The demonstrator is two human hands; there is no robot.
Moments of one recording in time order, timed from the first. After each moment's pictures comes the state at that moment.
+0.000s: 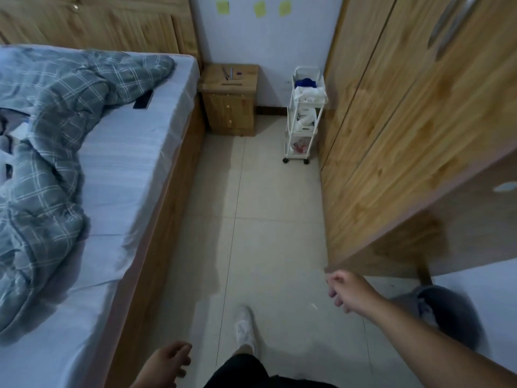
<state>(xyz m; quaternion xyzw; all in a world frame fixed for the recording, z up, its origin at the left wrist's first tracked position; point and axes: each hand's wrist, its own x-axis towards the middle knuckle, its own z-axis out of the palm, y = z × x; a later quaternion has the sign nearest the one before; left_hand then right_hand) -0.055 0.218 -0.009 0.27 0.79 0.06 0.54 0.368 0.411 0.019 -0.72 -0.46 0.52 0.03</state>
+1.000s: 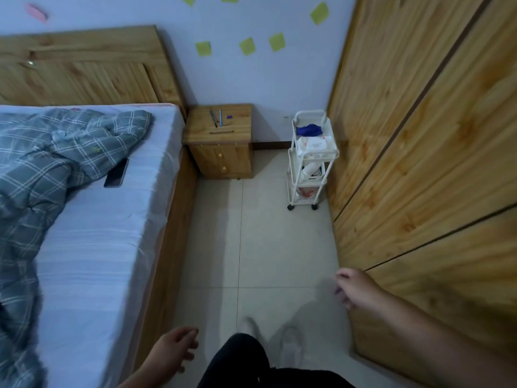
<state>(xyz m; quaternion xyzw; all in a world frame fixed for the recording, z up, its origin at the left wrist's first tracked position) -0.122 0.691 0.008 0.27 0.79 0.13 0.54 0.305 0.850 0.027 -0.73 -0.42 0.54 0.05</state>
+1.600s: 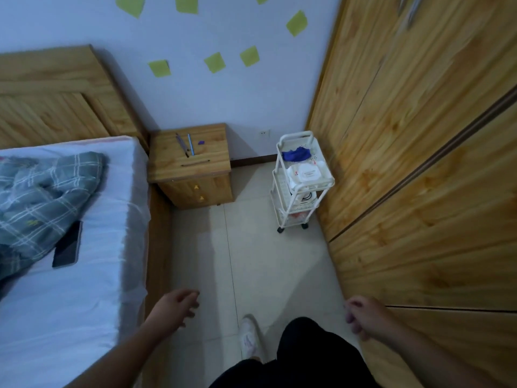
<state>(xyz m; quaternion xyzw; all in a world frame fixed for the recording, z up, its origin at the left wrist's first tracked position) -0.213 1.053 -0.013 0.41 0.73 0.07 0.54 0.268 0.998 -0.007 -0.79 -0.29 0.54 0.05</state>
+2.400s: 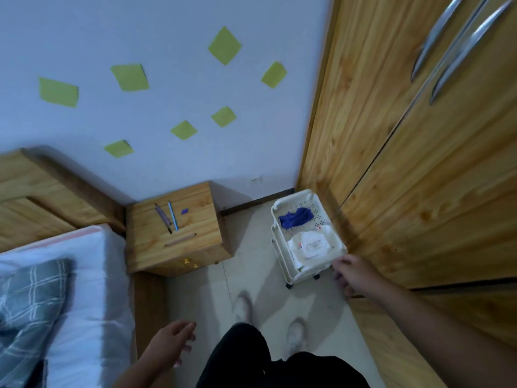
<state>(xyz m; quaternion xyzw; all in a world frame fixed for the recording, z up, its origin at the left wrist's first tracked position) -0.181 1.370 -0.017 0.39 0.74 0.01 0.55 0.292 1.396 0.020 -0.78 -0.25 0.54 0.20</state>
